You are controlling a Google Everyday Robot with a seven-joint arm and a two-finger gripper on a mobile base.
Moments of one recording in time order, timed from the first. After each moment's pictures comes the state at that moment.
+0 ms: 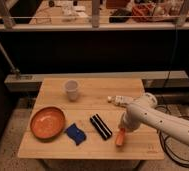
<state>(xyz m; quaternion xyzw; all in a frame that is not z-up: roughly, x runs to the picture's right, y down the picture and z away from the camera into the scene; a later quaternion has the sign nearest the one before) 0.172 0.210 0.768 -0.22 -0.19 -0.49 0.82</state>
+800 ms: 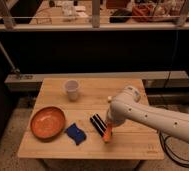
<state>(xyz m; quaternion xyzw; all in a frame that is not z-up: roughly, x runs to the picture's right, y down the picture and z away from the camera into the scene) 0.095 0.180 0.747 -0.19 -0.20 -0.55 0.79</state>
